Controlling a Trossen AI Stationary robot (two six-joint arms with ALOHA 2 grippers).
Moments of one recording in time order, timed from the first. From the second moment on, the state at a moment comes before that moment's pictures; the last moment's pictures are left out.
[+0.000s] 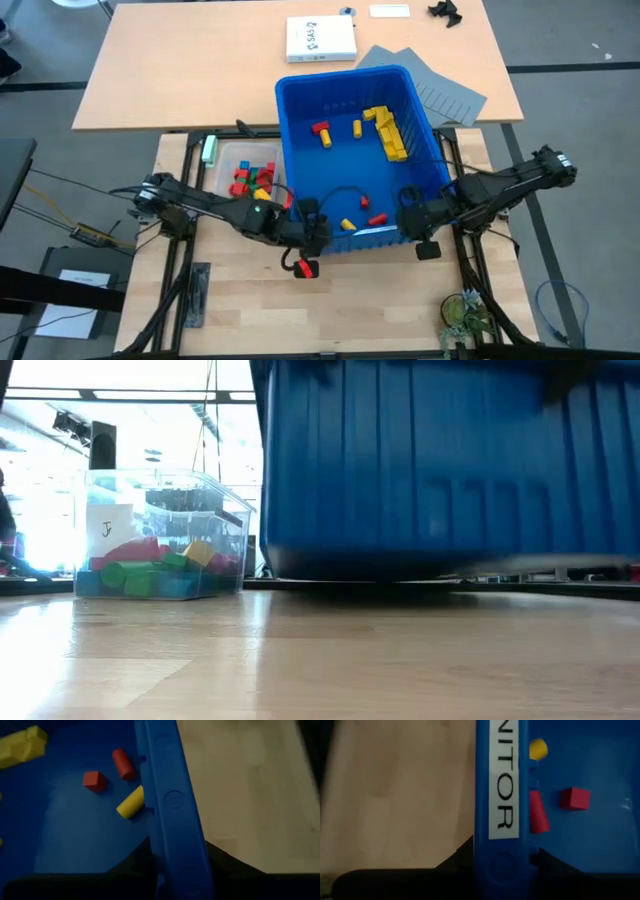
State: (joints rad) left arm -0.29 1.76 1.73 -0.88 -0.30 -0.15; right arm 0.34 1.17 1.20 -1.13 0.13 0.17
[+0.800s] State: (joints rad) left arm -0.10 1.76 2.25 -1.07 -0.19 -0.05; right arm 0.01 1.18 1.73 -1.39 -0.08 0.00
